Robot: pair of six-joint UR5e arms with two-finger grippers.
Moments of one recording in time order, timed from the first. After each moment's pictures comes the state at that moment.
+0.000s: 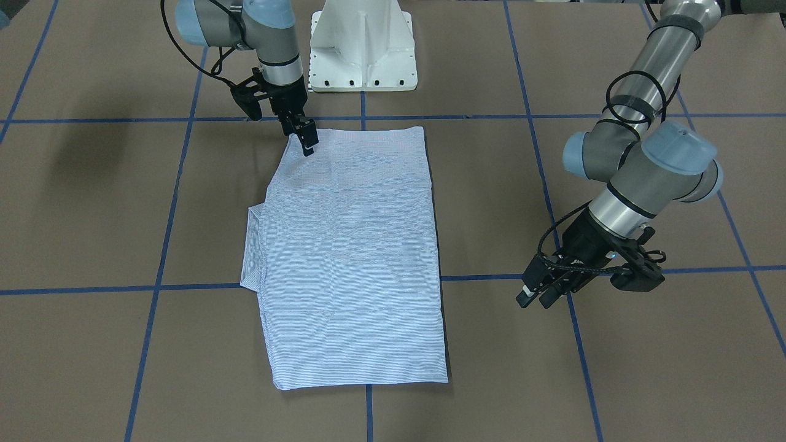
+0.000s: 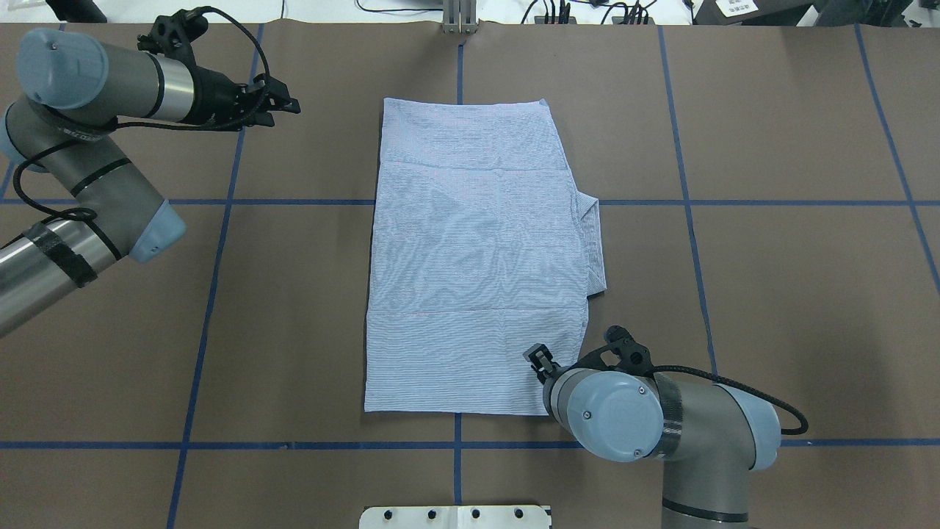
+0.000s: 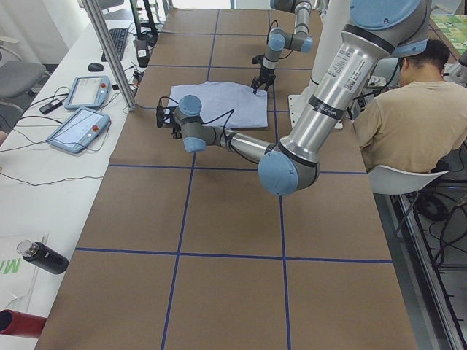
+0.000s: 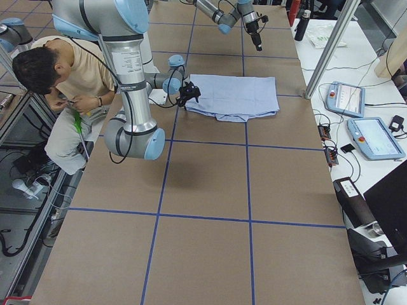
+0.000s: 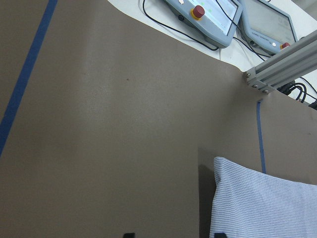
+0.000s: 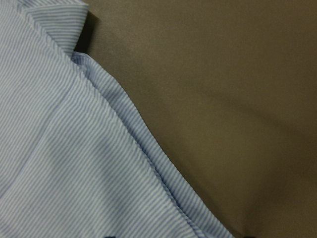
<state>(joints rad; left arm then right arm) -0.93 -2.11 -1.26 -2.64 -2.01 -1.40 0.20 -1.22 1.90 -1.45 1.50 2.38</state>
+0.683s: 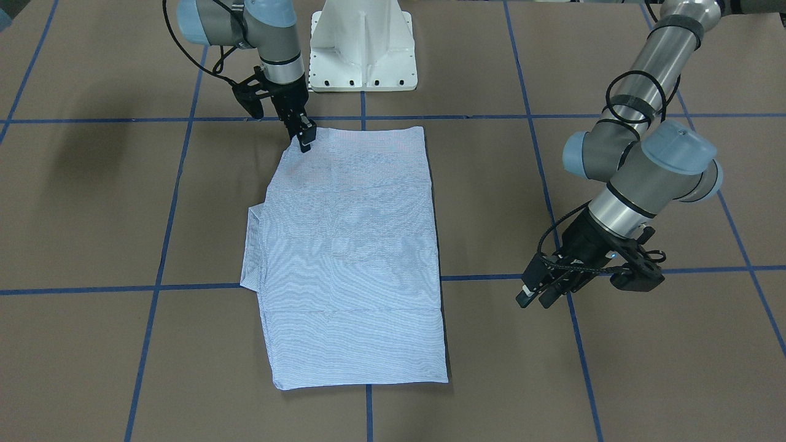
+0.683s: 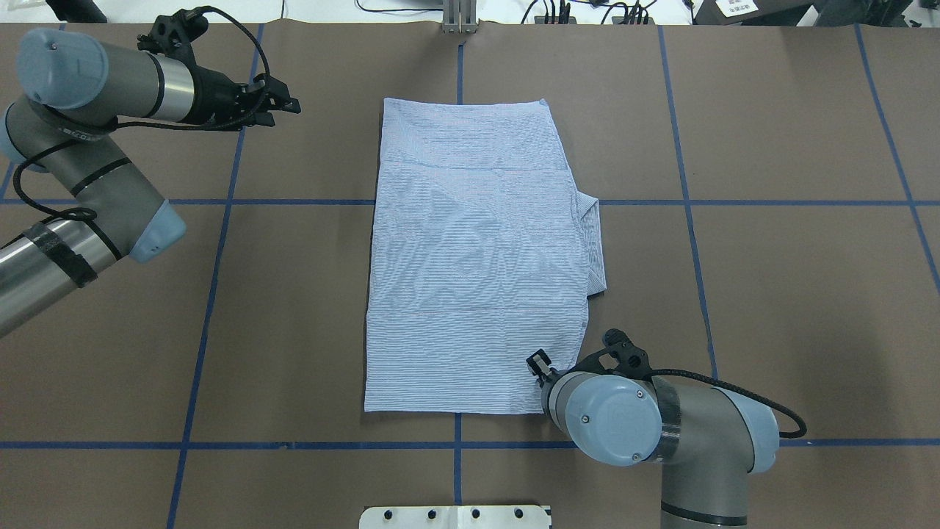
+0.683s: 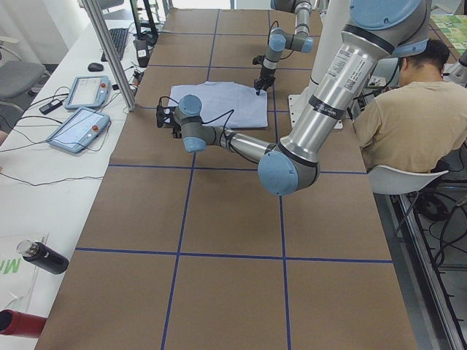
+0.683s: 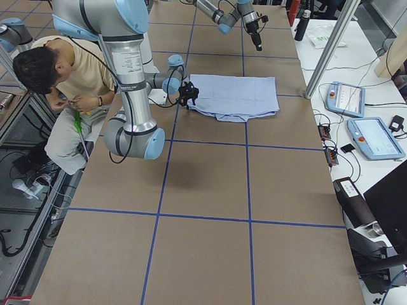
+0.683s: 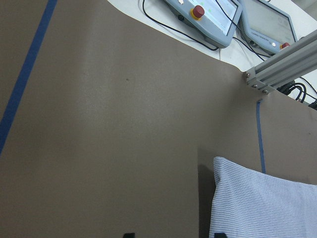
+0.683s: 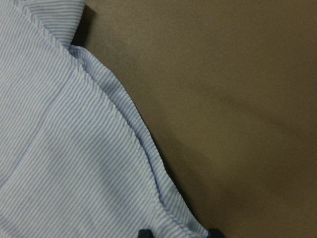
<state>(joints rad) -0.93 -2.11 -1.26 -2.64 -2.01 -1.40 0.19 -1.22 1.90 -1.45 1.50 2.39</state>
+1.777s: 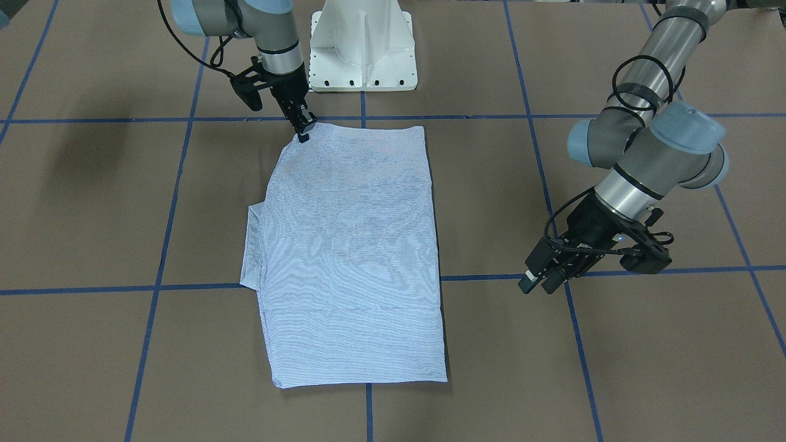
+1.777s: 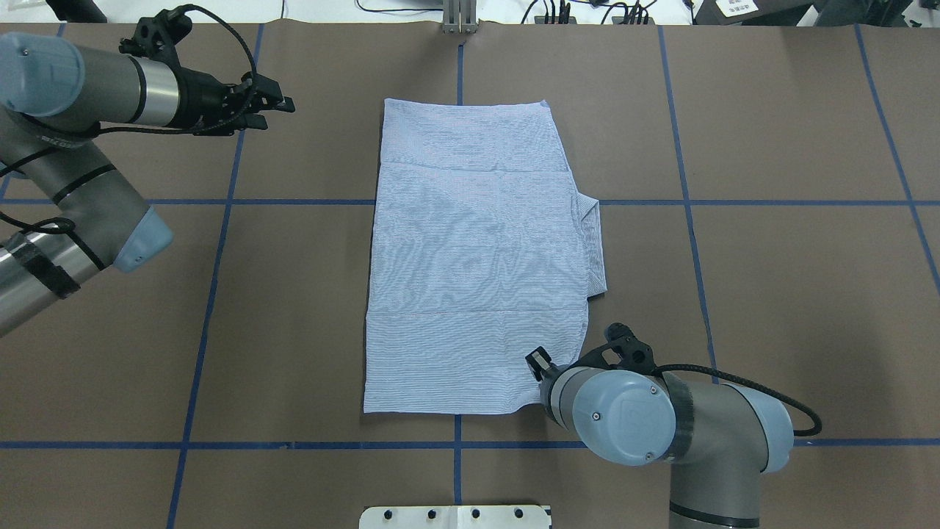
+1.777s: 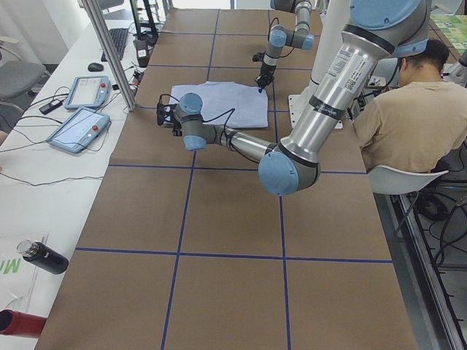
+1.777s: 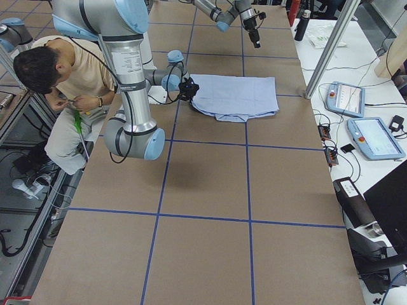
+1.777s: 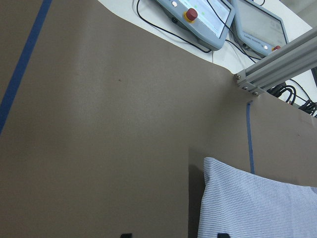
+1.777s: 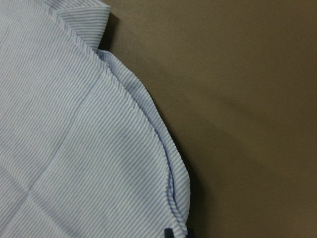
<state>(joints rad) -0.92 -2.03 -1.39 -2.64 -2.00 -1.51 0.20 -1.22 1.96 -1.46 1.51 2.39</state>
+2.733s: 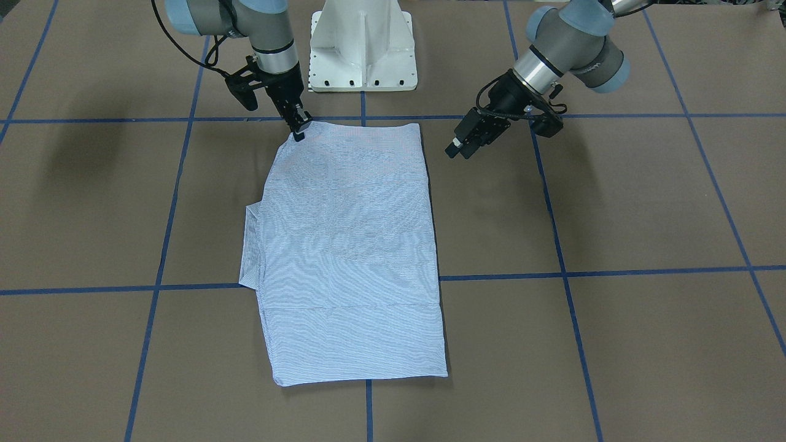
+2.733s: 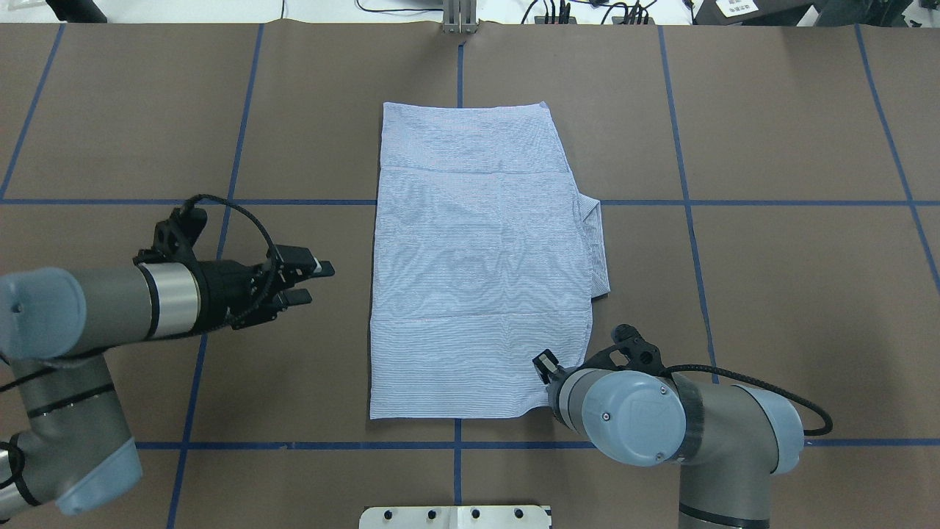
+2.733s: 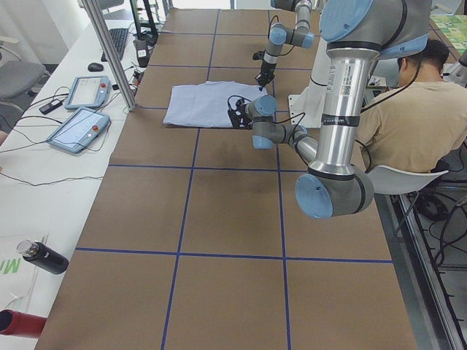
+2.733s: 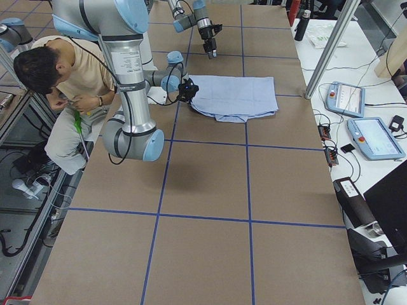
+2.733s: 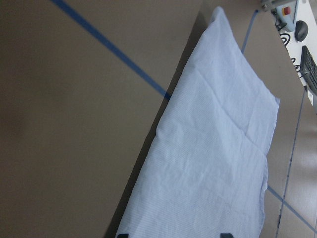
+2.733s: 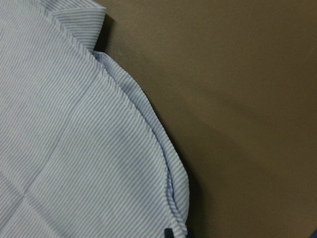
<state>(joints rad) -0.41 -1.71 -1.84 -2.64 -1.65 -1.95 0.20 -1.24 1.97 -1.46 1.52 2.37</state>
